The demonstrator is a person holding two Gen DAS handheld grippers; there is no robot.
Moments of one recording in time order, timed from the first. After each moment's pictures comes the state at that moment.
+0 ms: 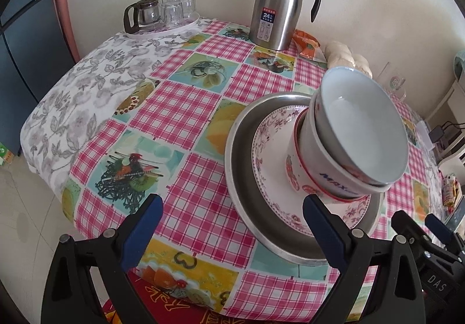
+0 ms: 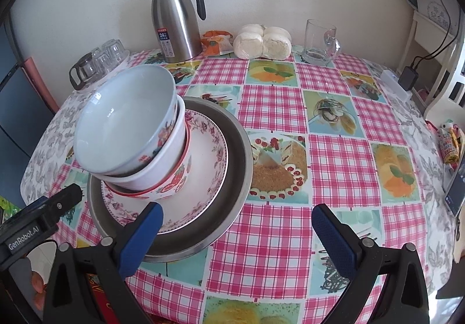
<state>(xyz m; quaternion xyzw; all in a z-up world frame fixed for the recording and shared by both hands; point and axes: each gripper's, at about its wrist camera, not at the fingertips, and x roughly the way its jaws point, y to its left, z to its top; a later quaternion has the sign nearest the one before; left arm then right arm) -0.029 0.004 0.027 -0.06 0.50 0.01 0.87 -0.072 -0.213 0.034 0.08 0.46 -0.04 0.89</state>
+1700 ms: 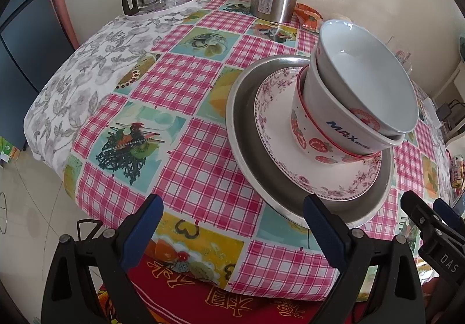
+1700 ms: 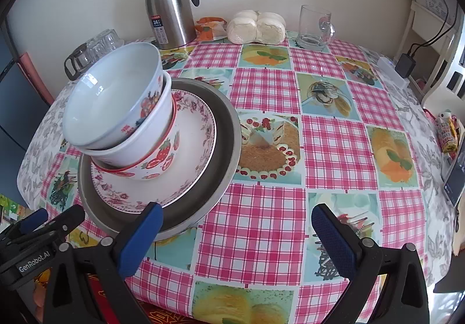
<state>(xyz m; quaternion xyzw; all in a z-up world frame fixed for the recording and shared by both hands) -0.044 -0.003 0.011 -0.04 0.54 0.02 0.84 -0.081 -0.219 0.023 0.08 0.48 -0.04 0.87</state>
